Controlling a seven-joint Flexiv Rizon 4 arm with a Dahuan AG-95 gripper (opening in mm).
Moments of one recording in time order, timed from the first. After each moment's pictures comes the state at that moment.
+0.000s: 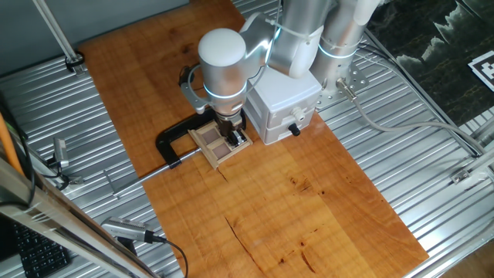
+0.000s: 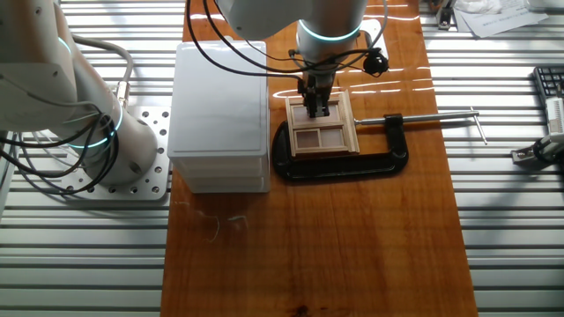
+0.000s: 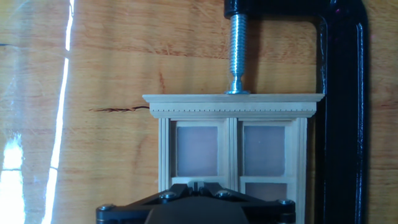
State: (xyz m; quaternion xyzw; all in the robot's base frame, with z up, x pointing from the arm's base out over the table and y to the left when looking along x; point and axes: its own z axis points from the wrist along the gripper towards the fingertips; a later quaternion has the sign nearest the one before) arm 0.424 0.095 0.018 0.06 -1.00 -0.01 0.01
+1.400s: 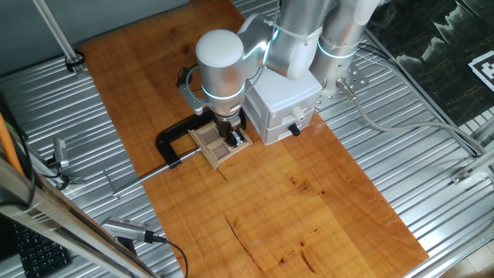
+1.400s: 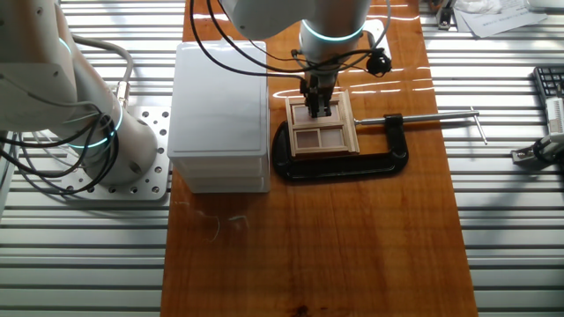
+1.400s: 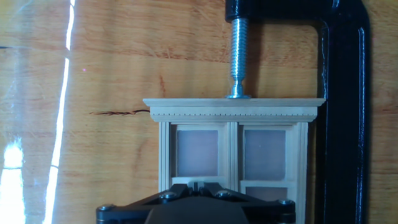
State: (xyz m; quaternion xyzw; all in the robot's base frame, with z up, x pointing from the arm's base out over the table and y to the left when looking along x) arm 0.428 0.095 0.018 0.06 -1.00 -0.01 0.01
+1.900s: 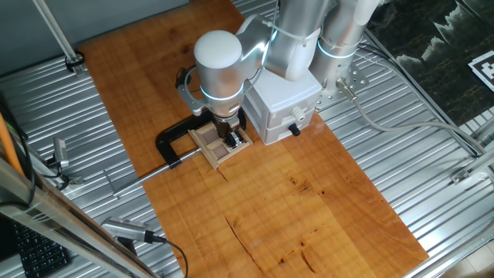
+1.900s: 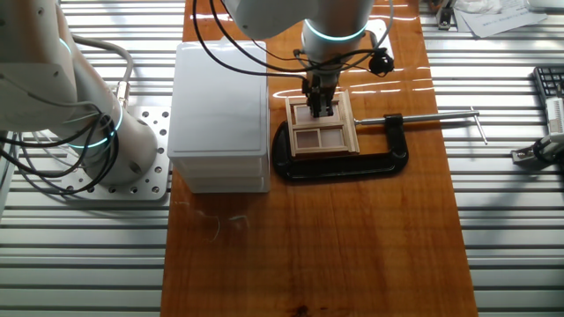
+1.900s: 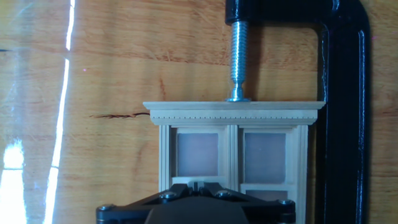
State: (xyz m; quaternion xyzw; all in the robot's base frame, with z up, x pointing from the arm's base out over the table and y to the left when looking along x) arm 0.433 0.097 0.018 0.06 -1.00 -0.01 0.01
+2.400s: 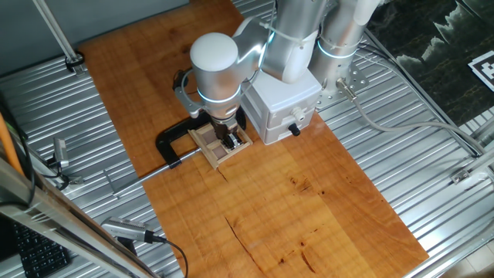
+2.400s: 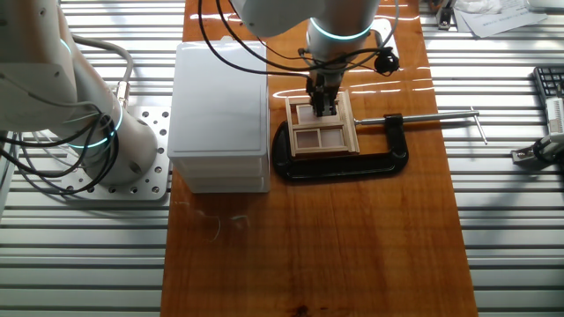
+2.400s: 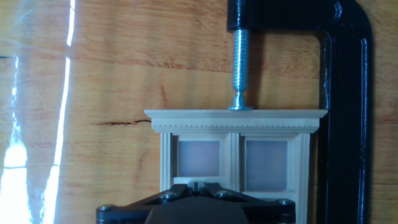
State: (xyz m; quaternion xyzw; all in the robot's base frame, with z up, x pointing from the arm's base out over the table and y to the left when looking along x) arm 0.439 0.098 0.017 0.06 -1.00 -0.01 0.02
